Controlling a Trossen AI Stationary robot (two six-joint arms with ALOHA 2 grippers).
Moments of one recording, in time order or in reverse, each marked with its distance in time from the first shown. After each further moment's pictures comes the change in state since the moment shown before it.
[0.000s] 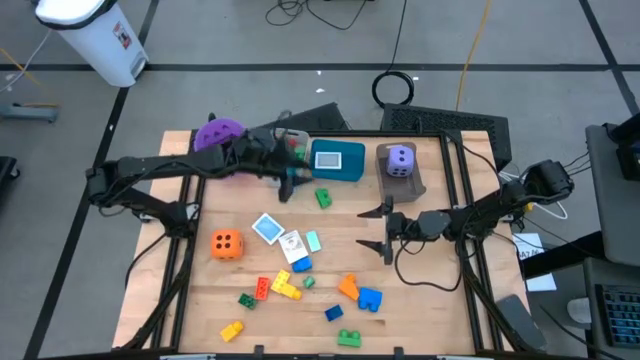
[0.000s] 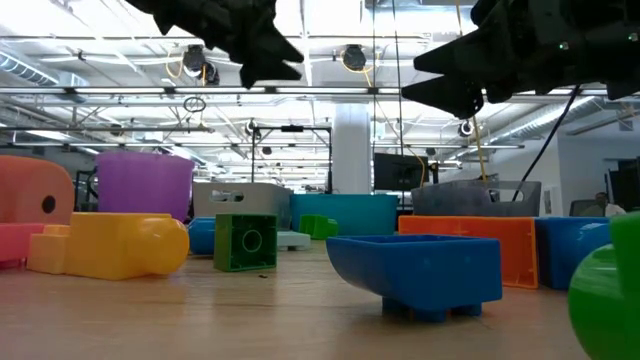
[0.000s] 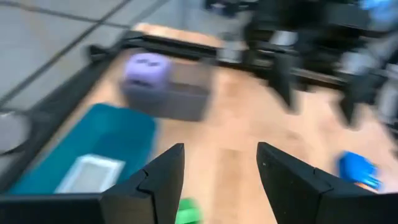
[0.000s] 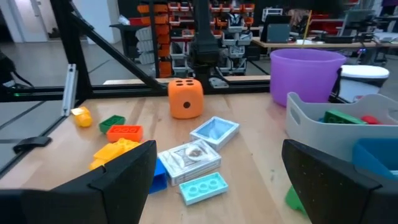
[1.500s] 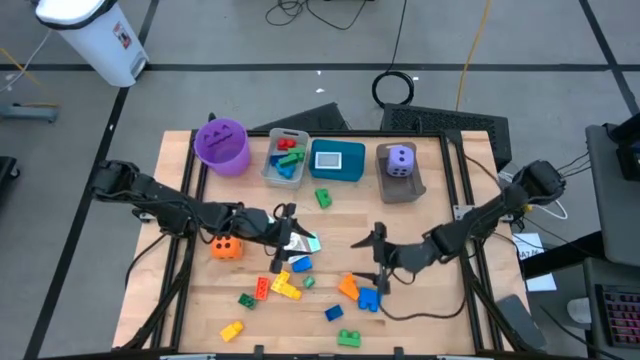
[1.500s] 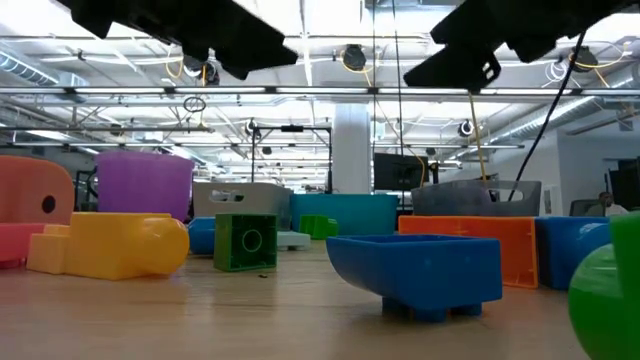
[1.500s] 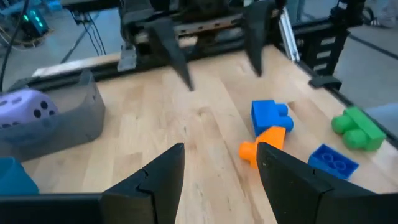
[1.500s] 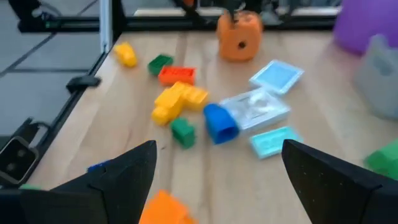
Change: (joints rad) left arm -0.518 0.058 -0.294 0.436 -0.303 0.142; right arm 0.248 0.106 0.359 -0.624 0.106 0.196
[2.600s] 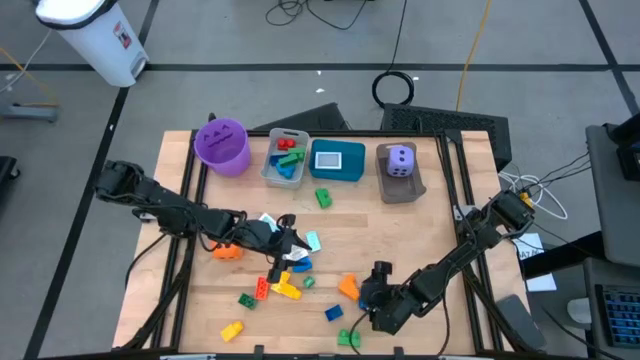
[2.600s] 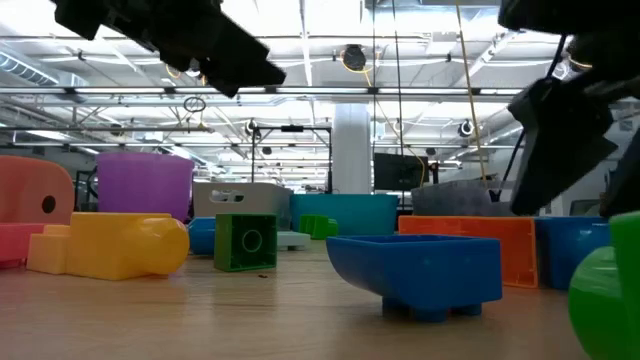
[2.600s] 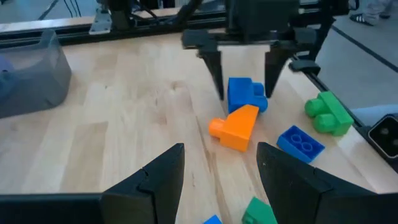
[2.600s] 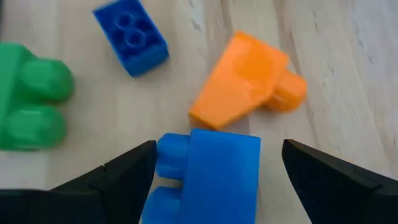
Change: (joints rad) left arm -0.067 0.049 0.002 -0.047 -0.005 -0.138; right arm 0.201 0.391 0.377 -0.656 -0.024 0.475
